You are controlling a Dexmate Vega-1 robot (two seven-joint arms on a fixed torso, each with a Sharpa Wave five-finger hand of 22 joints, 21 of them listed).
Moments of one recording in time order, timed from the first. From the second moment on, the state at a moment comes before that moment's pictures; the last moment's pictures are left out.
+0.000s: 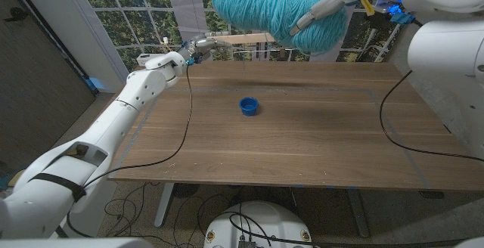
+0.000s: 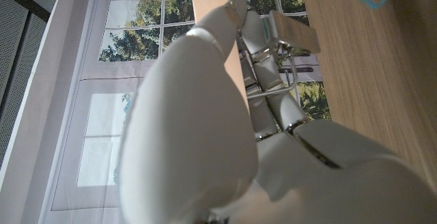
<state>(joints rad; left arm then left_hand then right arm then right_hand) 0.50 0.53 0.36 -1.47 -0.93 0.26 -0.04 1.58 -0.04 0.45 -0.23 0.32 1.26 0.16 0.20 0.20 1.13 0.05 0.24 0.48 1.11 0.00 0.38 0.40 0.88 -0.08 1.15 0.17 -0.36 -0.90 -0.43 -2.80 -0.87 -1.14 1.33 0.97 -0.05 0.20 -0.06 0.35 0.83 0.03 0.23 0.27 0.83 0.00 0.66 0.48 0.90 -0.11 0.47 0.85 0.43 -0.05 0.65 0.20</state>
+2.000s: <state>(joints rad) 0.48 0.50 0.36 -1.51 -0.92 0.24 -0.04 1.58 -0.05 0.45 -0.23 0.32 1.26 0.16 0.20 0.20 1.13 0.05 0.23 0.48 1.11 0.00 0.37 0.40 0.88 -0.07 1.15 0.17 -0.85 -1.30 -0.20 -2.40 0.60 -1.17 0.24 0.98 -0.06 0.19 -0.05 0.34 0.86 0.05 0.22 0.26 0.86 0.01 0.65 0.50 0.91 -0.12 0.49 0.89 0.41 -0.04 0.67 0.20</state>
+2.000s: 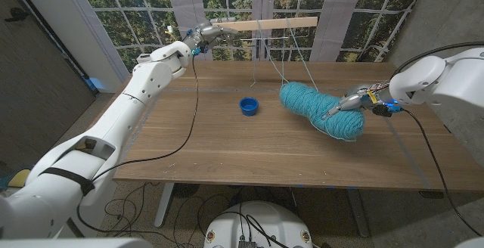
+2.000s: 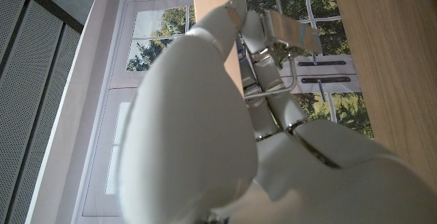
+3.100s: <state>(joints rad) 0.55 0.57 0.31 -1.59 -0.99 0.26 -0.07 1.58 -0.05 0.45 -0.23 0.32 1.26 0.16 0.20 0.20 1.13 0.05 0.23 0.48 1.11 0.00 0.38 0.40 0.88 -0.07 1.15 0.17 -0.44 -1.04 -0.64 -1.96 0.34 -1.02 0.11 0.98 -0.06 0.18 -0.05 0.34 0.86 0.05 0.21 0.26 0.86 0.01 0.64 0.51 0.91 -0.12 0.47 0.89 0.40 -0.04 0.67 0.20</state>
